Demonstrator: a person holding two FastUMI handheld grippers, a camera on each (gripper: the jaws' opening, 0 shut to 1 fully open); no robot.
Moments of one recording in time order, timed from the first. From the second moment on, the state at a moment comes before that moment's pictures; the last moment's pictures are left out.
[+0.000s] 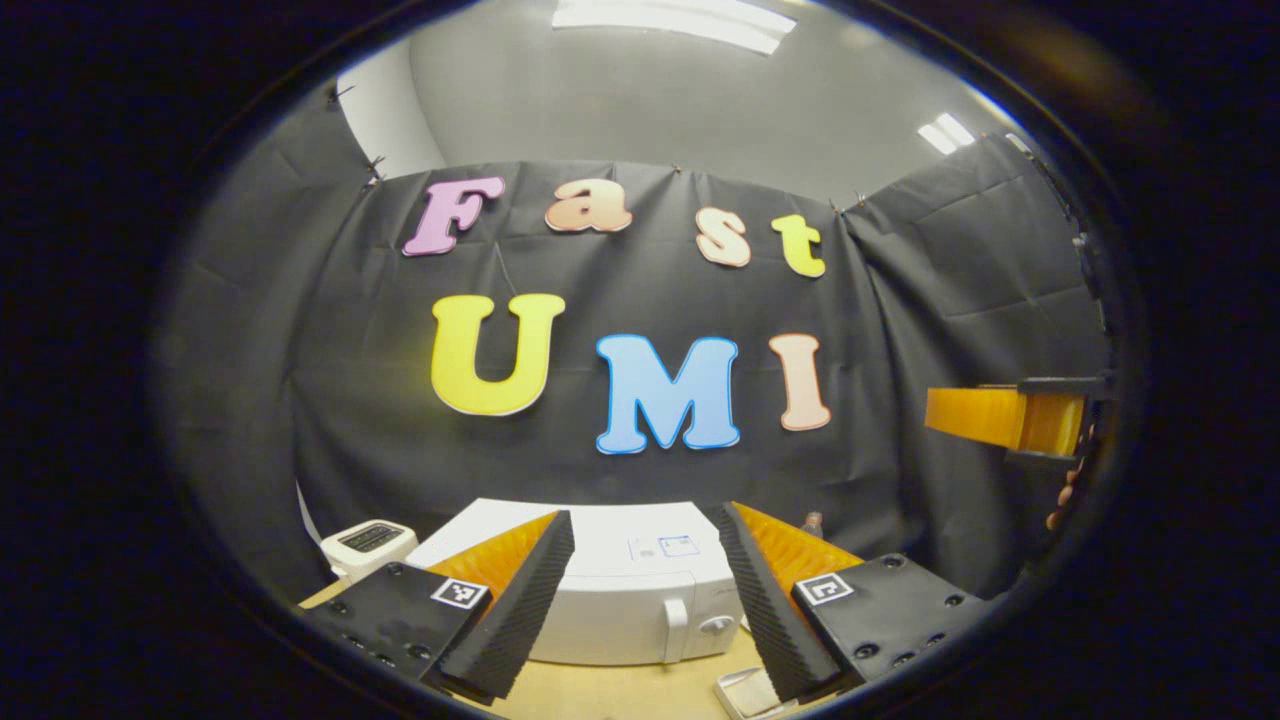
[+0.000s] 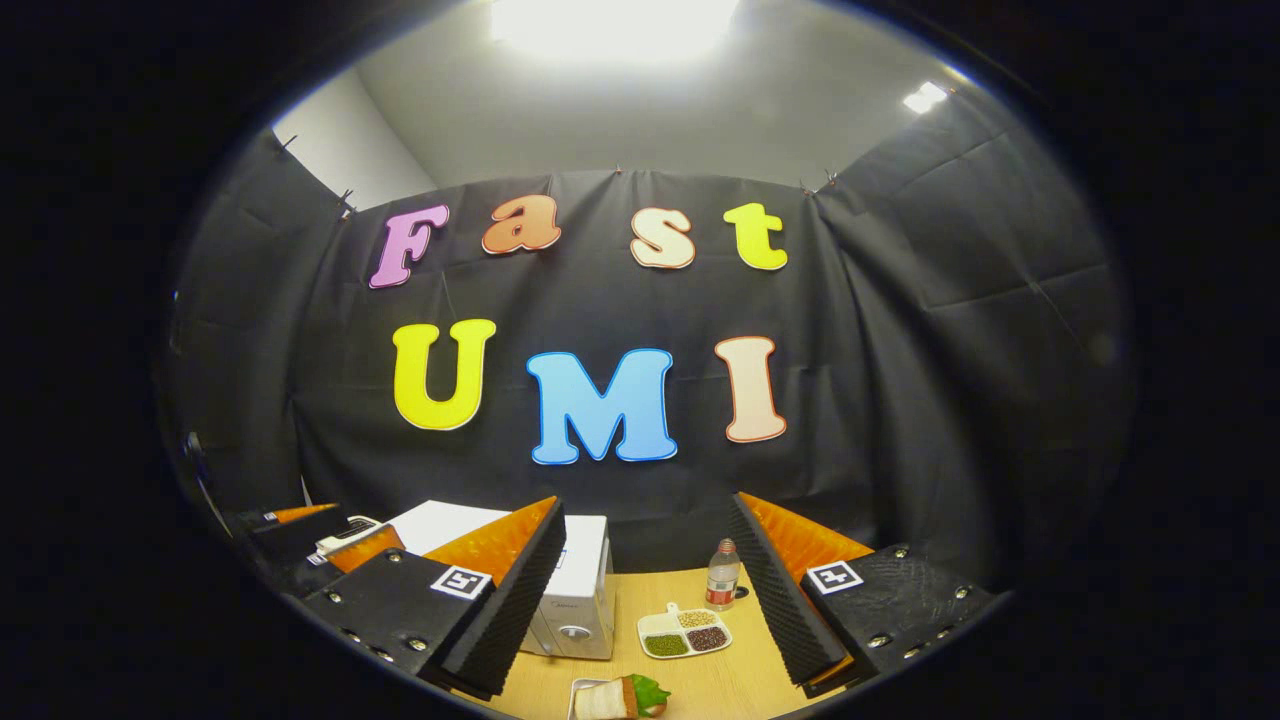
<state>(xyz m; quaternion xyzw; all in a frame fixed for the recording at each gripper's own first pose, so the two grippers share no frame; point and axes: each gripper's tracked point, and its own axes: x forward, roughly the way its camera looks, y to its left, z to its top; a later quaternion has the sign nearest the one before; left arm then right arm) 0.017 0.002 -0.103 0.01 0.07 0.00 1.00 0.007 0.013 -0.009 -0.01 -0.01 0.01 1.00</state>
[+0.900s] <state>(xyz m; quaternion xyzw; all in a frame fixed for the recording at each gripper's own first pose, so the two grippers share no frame) 0.100 -0.018 -0.365 0.00 0.28 0.02 0.96 0.049 -0.060 -0.045 -0.02 0.04 -0.01 1.00</state>
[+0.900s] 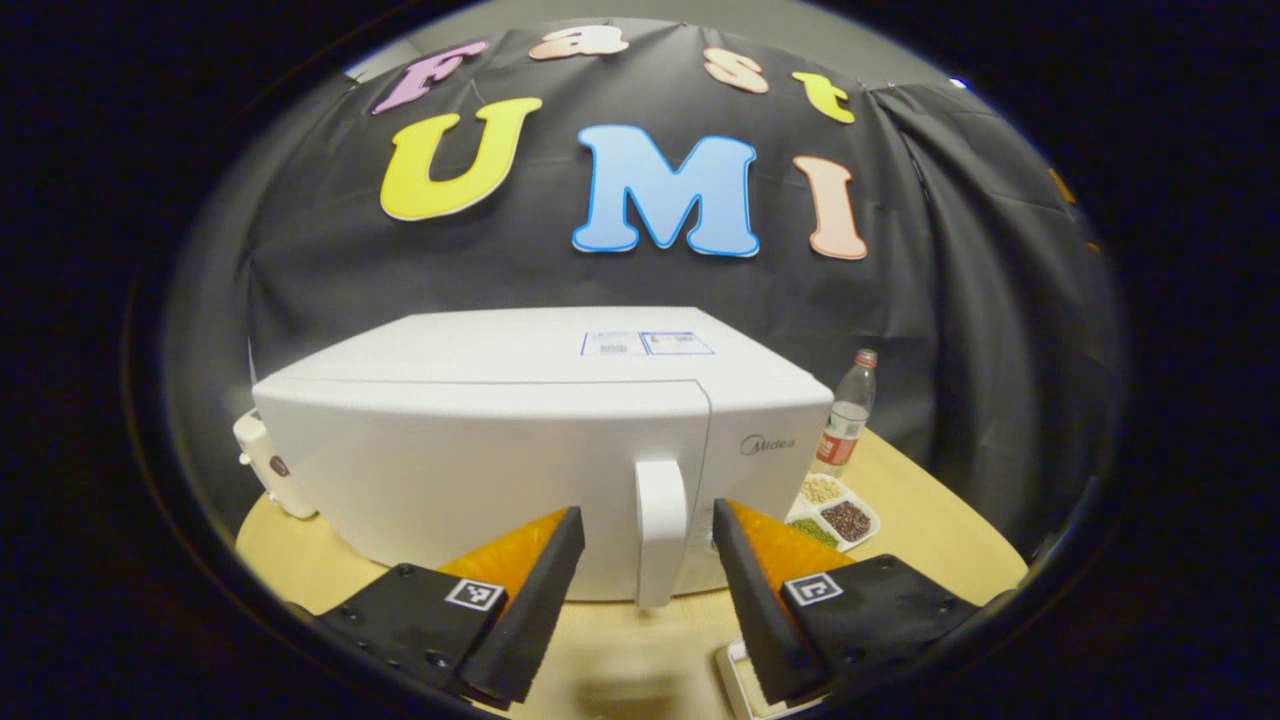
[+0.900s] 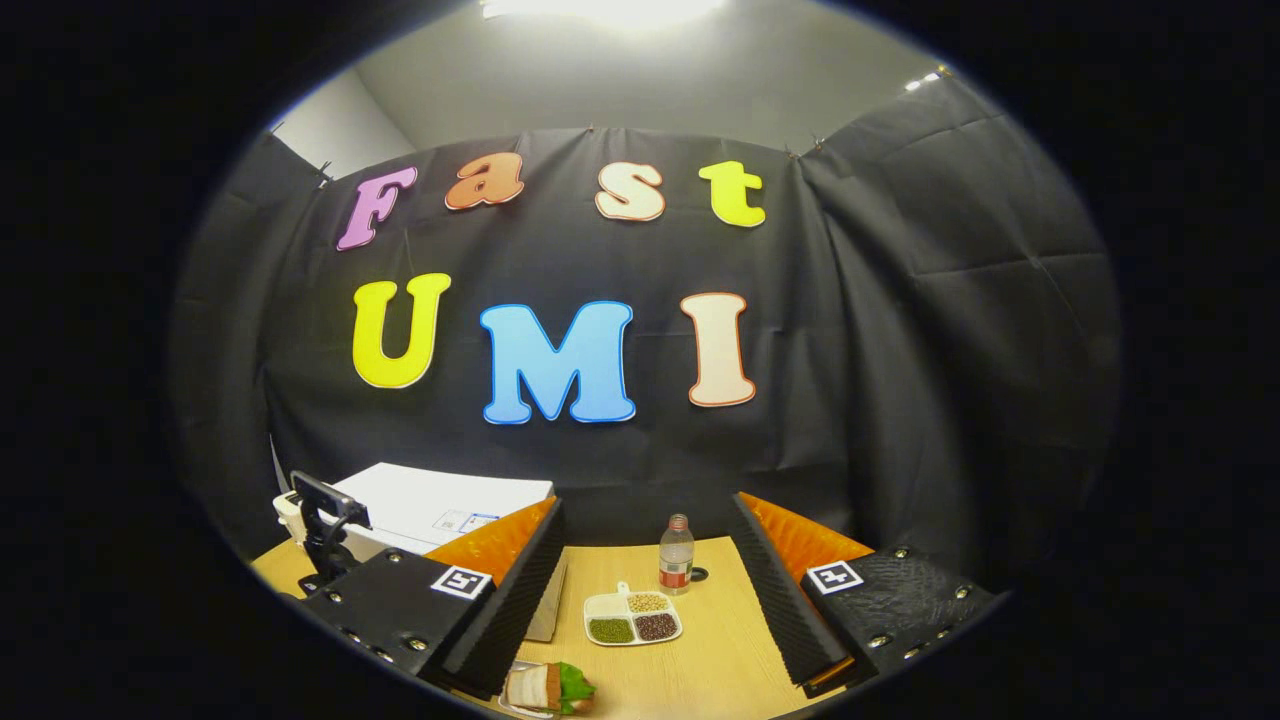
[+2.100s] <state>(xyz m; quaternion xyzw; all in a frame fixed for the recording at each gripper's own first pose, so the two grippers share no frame) 0.101 -0.030 -0.371 0.00 0.34 -0.05 0.94 0.032 -0.059 -0.039 -0.01 0.03 -0.03 1.00</state>
